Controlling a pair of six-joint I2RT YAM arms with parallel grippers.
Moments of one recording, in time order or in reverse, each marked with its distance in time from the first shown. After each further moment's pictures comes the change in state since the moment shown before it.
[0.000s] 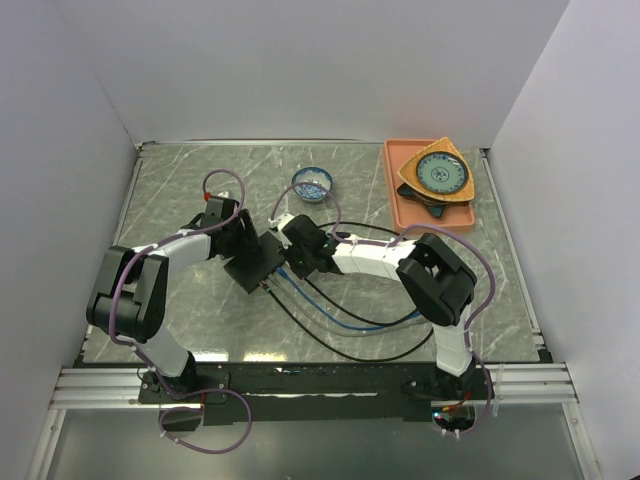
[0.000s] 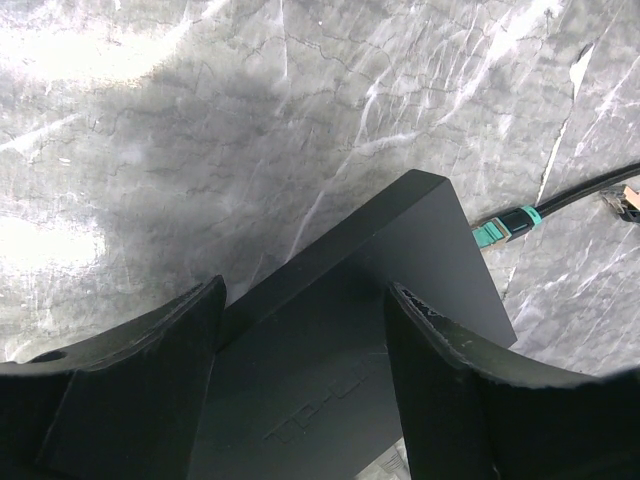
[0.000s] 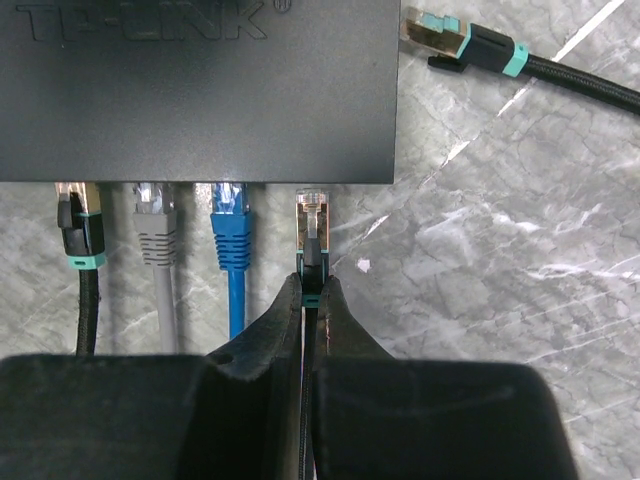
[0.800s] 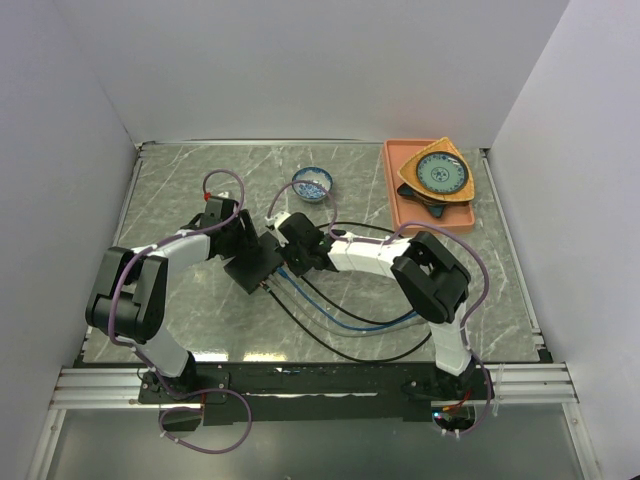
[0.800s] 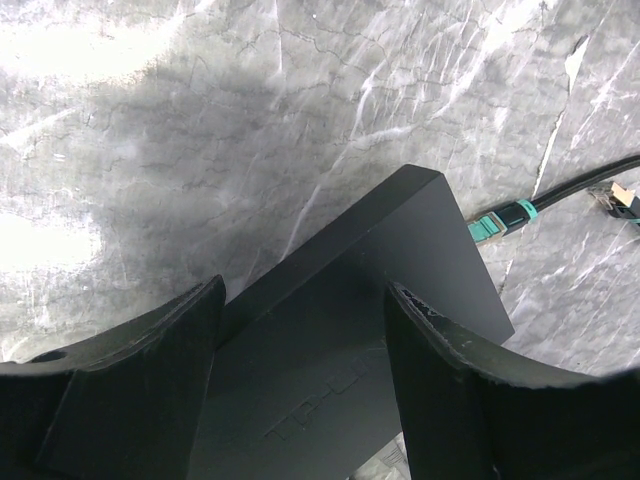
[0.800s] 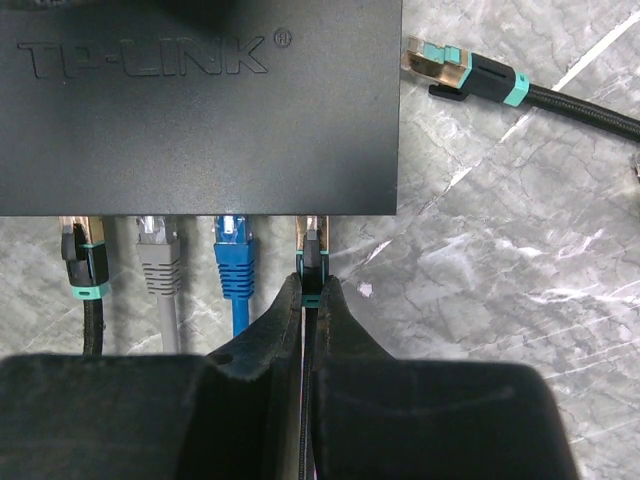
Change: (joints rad) left arm 0.000 -0.006 -0.003 -0.003 0.013 0.004; right arm 0.000 0.039 0.049 -0.008 0.000 0.004
